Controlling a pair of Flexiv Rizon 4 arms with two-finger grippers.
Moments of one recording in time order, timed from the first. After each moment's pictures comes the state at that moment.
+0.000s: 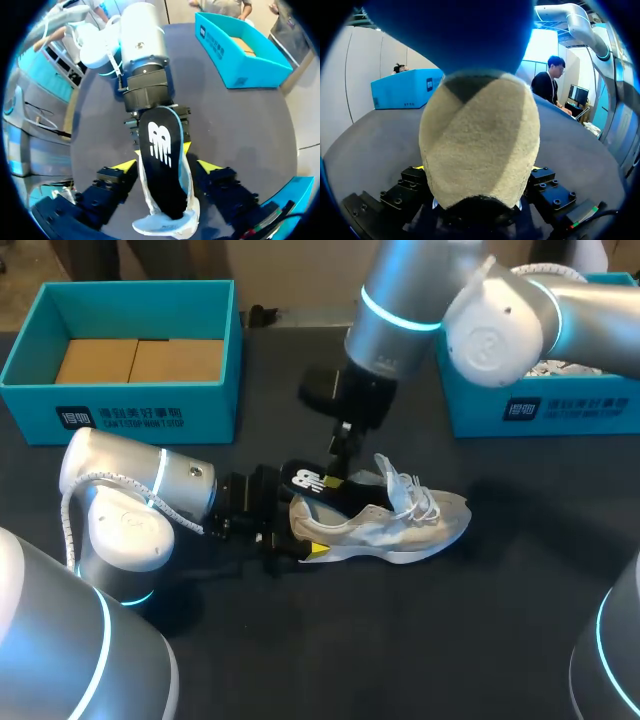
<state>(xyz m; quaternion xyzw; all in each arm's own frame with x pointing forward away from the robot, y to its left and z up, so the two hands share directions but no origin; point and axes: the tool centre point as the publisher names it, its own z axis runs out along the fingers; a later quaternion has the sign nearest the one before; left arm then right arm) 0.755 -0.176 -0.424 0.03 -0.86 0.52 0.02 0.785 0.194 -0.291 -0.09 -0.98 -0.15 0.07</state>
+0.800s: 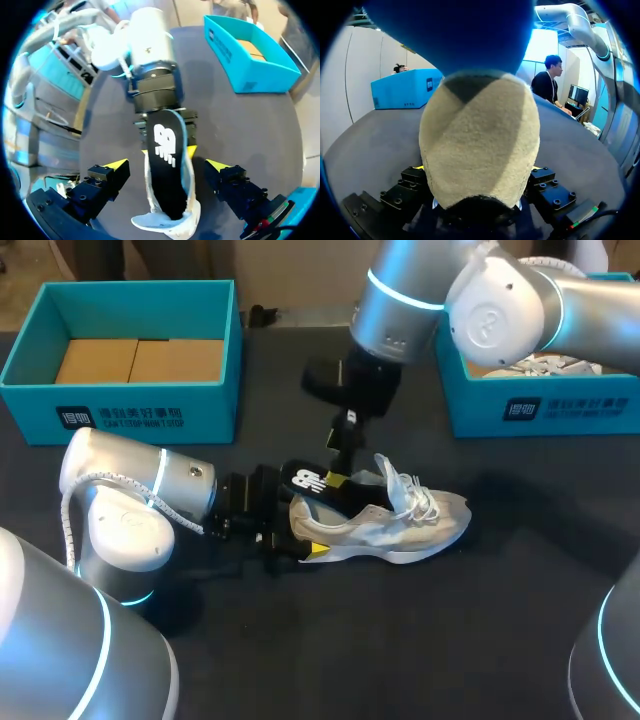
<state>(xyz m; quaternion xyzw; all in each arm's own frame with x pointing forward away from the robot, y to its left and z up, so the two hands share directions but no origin) 0.755 -0.176 -0.424 0.03 -0.86 0.52 0.02 0.779 0.198 -0.285 -0.04 -0.98 -0.18 0.12</state>
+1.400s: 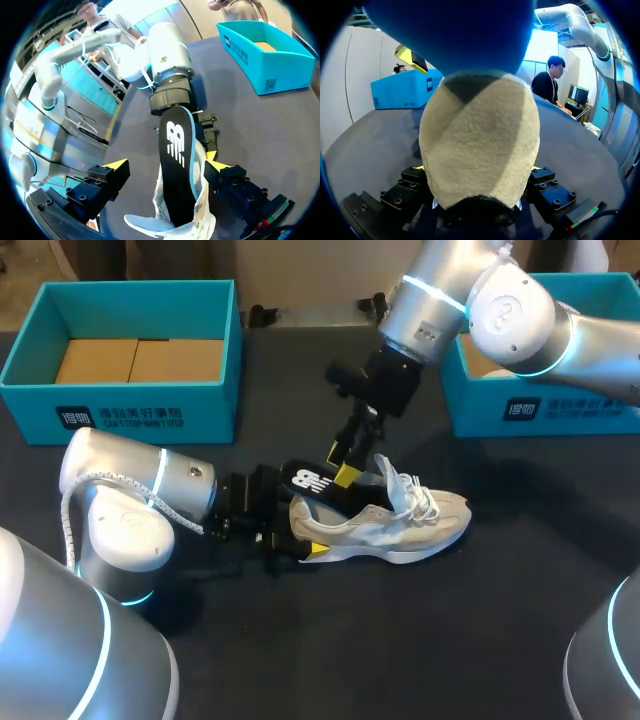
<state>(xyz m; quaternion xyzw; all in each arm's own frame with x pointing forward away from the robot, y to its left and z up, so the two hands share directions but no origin) 0.755 -0.176 -0.424 0.03 -0.86 0.52 0.02 0.775 0.194 -0.293 -0.03 -0.93 -0.27 0.27</state>
